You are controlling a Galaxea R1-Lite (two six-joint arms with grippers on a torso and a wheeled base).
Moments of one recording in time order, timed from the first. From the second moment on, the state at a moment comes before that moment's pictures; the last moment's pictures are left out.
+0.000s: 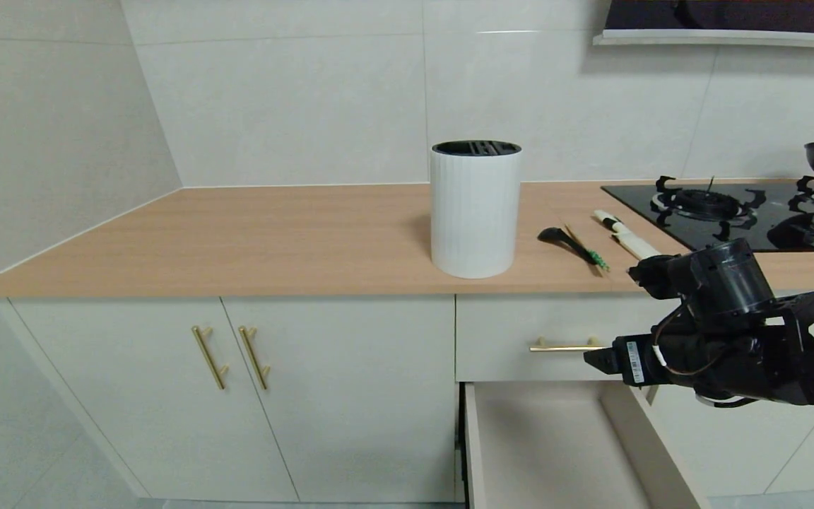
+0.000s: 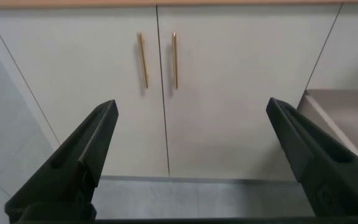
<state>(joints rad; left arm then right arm) 0.00 0.00 0.00 0.00 0.02 0.00 0.46 1.67 -0.85 -0.09 -0.27 0.23</state>
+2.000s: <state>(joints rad) 0.00 0.00 0.00 0.00 0.02 0.00 0.28 2.07 -1.33 -0.12 -0.26 0.20</state>
